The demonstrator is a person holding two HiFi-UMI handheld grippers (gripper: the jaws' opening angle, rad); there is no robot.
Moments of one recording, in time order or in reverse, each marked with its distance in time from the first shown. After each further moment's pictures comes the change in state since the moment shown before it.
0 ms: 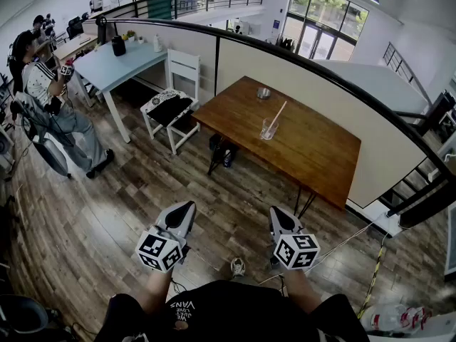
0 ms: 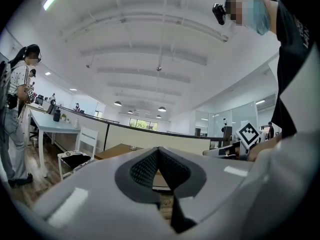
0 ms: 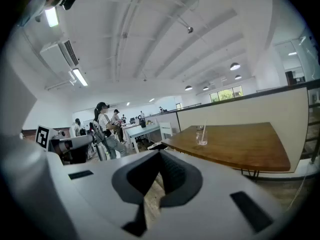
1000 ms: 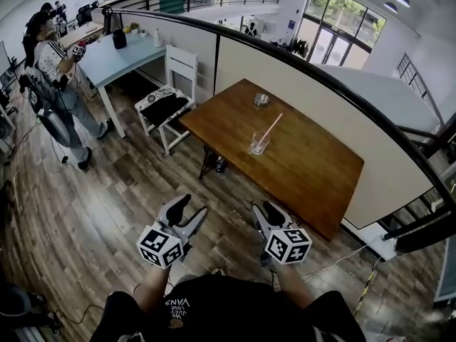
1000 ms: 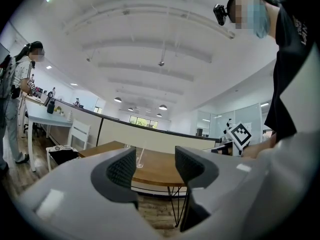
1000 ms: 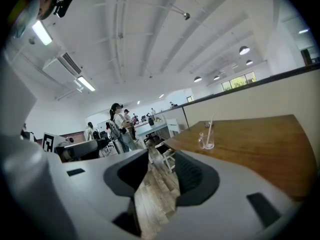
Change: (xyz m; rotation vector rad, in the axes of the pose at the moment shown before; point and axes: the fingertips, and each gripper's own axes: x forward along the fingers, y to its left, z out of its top) left arm 0.152 -0.019 -0.023 -0.046 0.012 0.001; right arm 0.095 -0.103 0.027 0.048 0.053 0.186
